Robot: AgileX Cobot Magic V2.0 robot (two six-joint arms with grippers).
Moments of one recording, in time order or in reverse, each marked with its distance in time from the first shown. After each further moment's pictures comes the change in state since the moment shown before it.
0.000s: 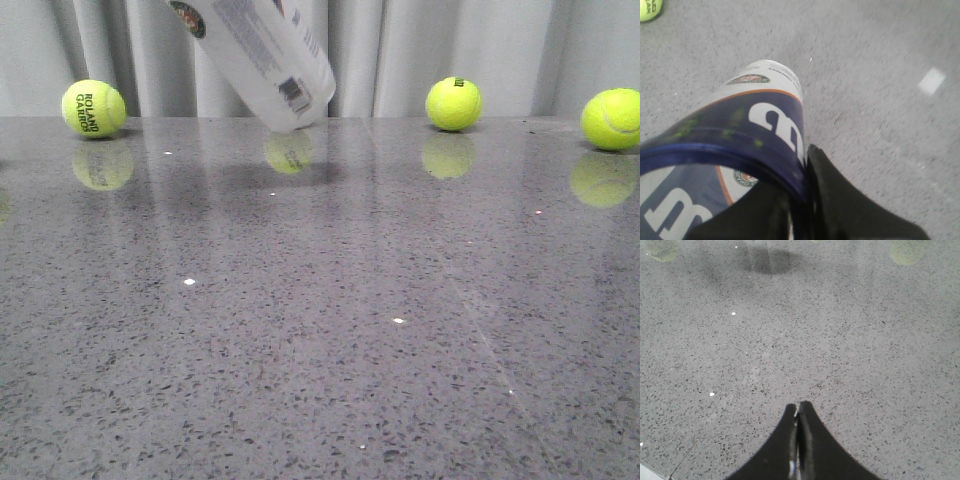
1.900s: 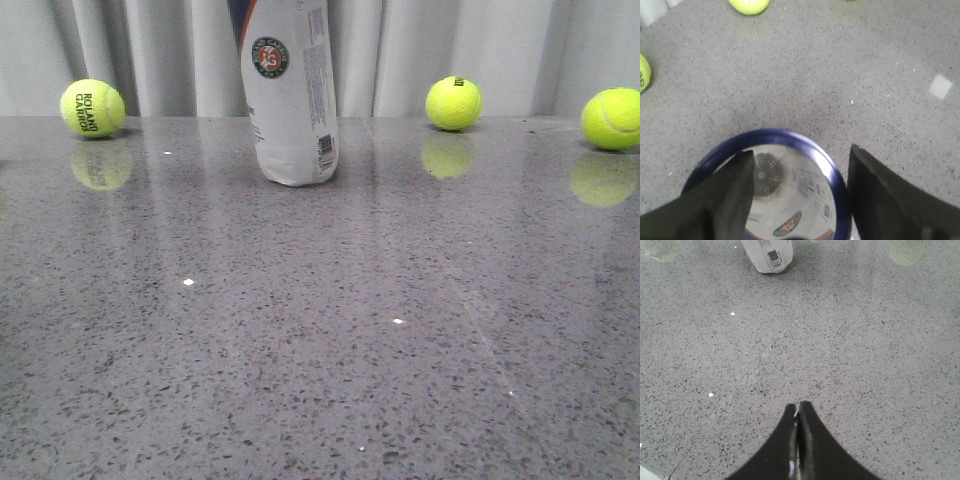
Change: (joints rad) left arm -0.075 0.281 -0.375 0.018 0.000 -0.018; right arm 0.000 0.000 0.000 -0.001 0.000 0.000
